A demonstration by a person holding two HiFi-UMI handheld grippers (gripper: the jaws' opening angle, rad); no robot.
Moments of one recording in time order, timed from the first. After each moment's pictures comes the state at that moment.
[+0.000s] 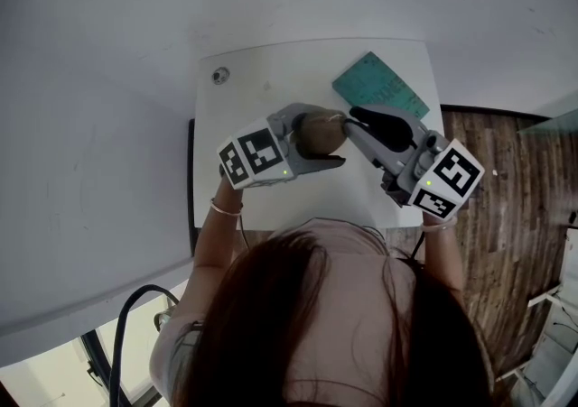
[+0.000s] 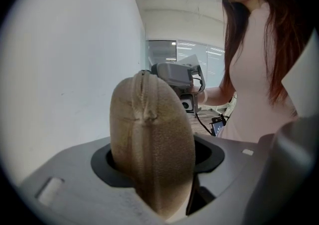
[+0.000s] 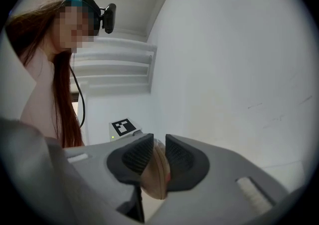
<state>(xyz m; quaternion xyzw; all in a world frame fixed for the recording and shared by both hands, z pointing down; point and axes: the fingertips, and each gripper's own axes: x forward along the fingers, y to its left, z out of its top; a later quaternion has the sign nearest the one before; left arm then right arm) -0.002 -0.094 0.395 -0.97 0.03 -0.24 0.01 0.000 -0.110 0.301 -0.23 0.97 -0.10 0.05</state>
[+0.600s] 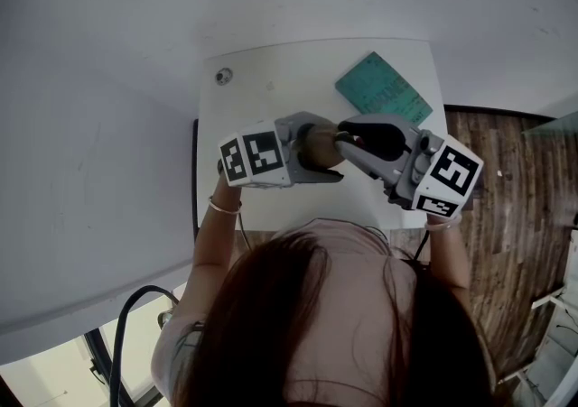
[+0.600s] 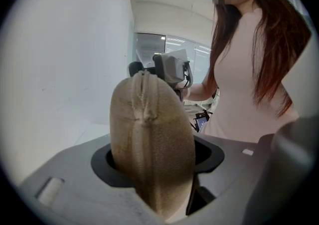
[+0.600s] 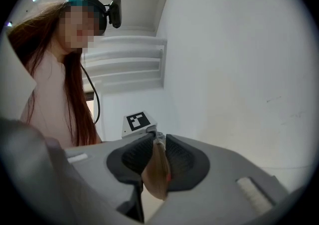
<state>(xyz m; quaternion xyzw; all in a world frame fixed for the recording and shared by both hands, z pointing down) 0.002 -0.069 0.401 -0.96 -0.06 -0.27 0.00 -0.018 -0.091 0.304 -0.13 0.99 -0.10 0.03</state>
